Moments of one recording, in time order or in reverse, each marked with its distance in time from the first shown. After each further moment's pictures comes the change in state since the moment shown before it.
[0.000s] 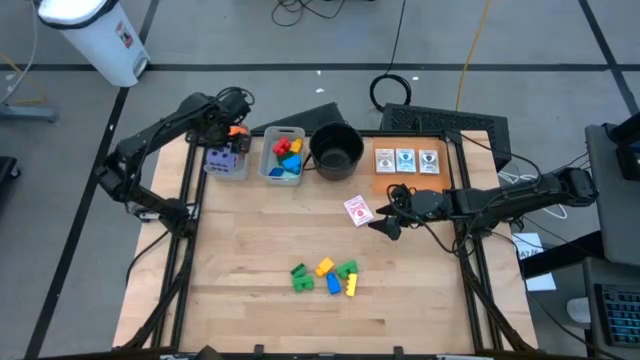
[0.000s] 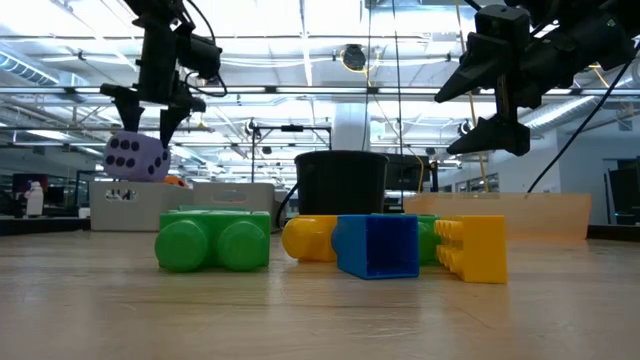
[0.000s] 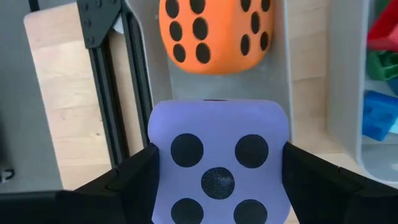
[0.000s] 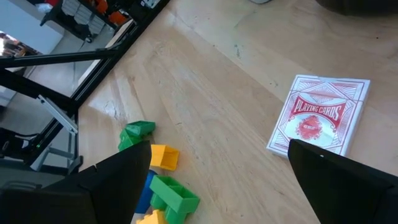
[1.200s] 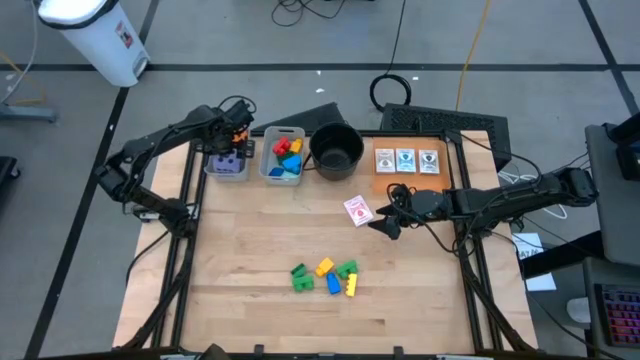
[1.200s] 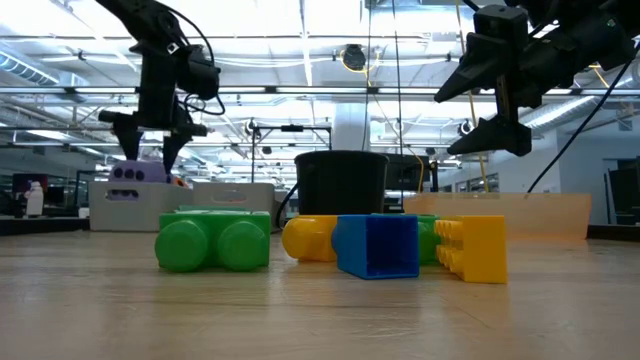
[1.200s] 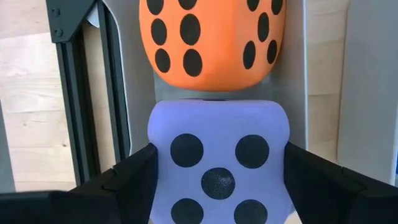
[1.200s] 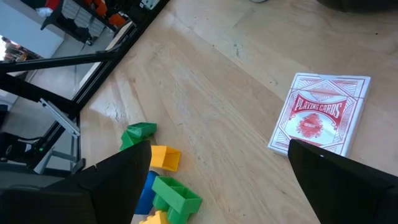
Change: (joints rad) left arm 0.002 -0.001 -0.191 0.226 -0.007 -0.048; right arm 0.000 0.000 0.000 0.000 0.000 0.024
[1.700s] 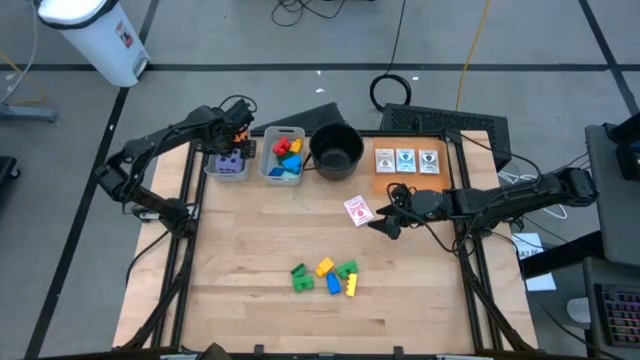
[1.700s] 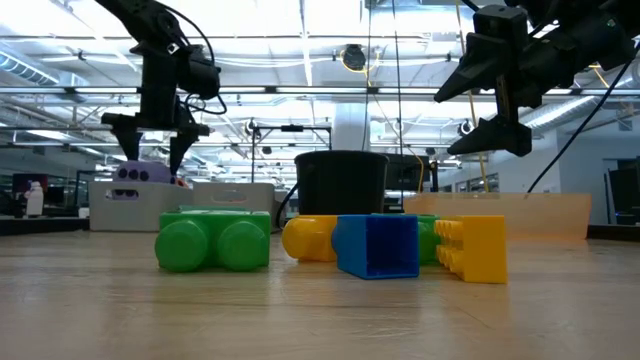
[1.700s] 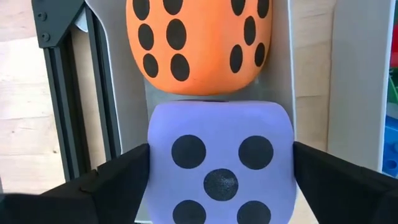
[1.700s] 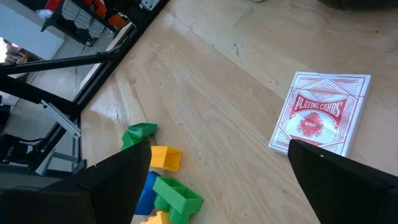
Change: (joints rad) left arm 0.000 0.000 -0.005 0.029 0.019 0.019; right arm 0.000 0.000 0.000 0.000 0.000 0.008
